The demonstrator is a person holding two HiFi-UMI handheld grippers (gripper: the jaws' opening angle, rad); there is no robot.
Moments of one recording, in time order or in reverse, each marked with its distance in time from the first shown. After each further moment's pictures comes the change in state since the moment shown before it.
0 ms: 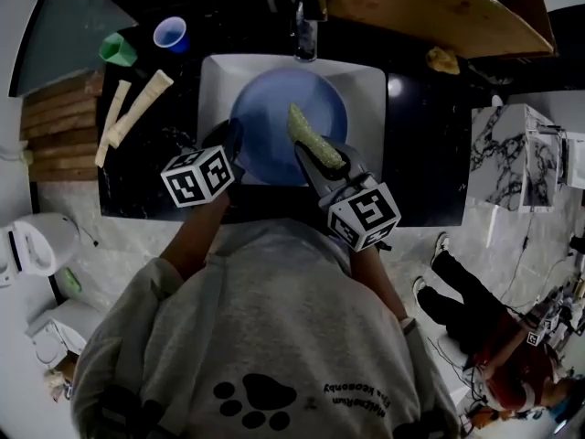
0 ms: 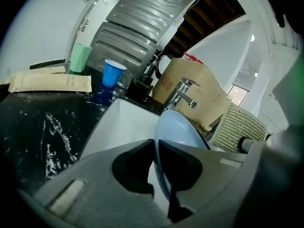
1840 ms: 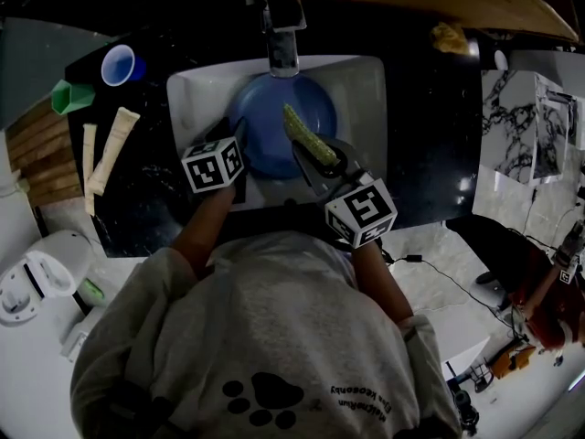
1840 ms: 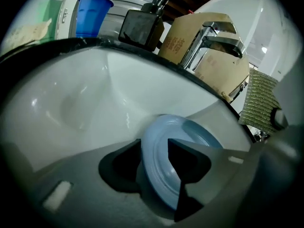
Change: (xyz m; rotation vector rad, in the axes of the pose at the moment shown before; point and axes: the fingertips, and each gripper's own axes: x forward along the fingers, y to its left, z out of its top) left arm 0.118 0.048 -0.061 0.120 0.291 0.078; right arm 0.037 -0.066 -0.048 0.107 0.128 -0.112
